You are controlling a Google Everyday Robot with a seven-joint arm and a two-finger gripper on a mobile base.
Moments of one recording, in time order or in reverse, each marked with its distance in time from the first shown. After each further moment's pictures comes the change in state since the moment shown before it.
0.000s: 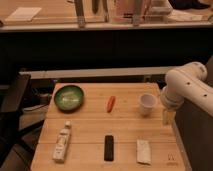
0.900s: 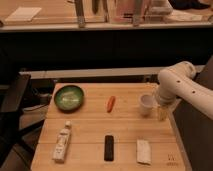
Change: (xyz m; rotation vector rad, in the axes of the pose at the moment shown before) arm -0.016 -0.025 0.025 0.003 -0.002 -0.084
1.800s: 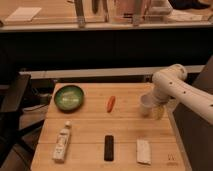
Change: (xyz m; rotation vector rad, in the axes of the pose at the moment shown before) arm -0.009 -0.021 0.038 0.008 -0.001 -0.092
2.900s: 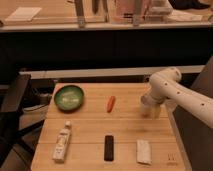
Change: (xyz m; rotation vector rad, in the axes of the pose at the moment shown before) arm -0.003 -0.017 0.033 0.003 -0.019 -0.052
